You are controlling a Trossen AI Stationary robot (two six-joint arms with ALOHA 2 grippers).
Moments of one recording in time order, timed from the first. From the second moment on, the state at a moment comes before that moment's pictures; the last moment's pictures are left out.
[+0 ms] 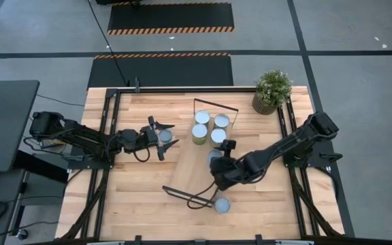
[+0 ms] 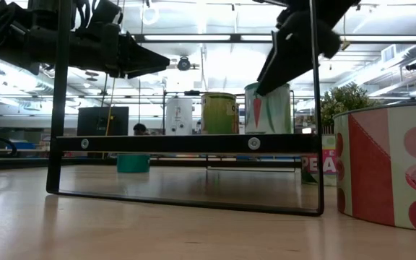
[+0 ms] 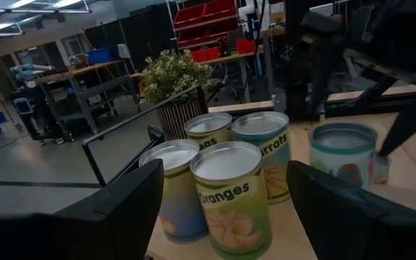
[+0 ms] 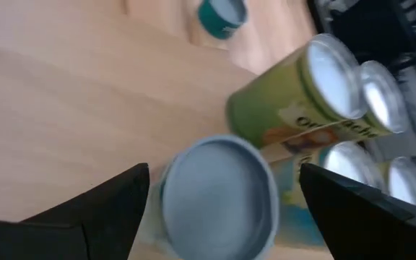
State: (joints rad) left arm -0.05 1.26 0.28 1.00 -0.37 0.19; right arm 0.42 1.72 1.23 -0.67 0.77 0.32
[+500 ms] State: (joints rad) left arm -0.05 1.26 0.28 1.00 -0.37 0.19; right arm 0.35 1.72 1.24 -0.59 0.79 0.23
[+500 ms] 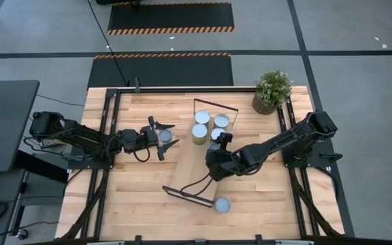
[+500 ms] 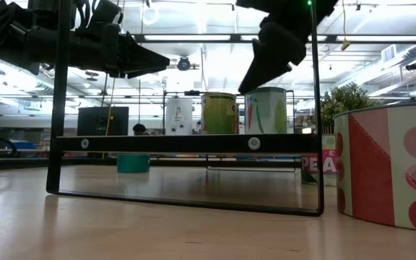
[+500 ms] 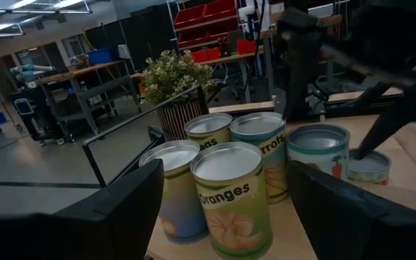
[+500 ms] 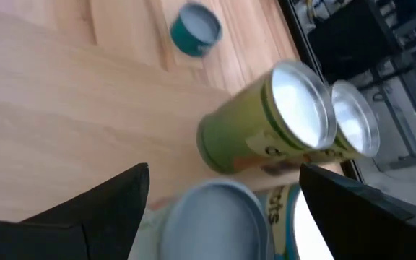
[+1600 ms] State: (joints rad) left arm -0.05 1.26 0.28 0.97 -0.37 0.19; right arm 0.63 1.44 0.87 -0.76 0.54 0.87
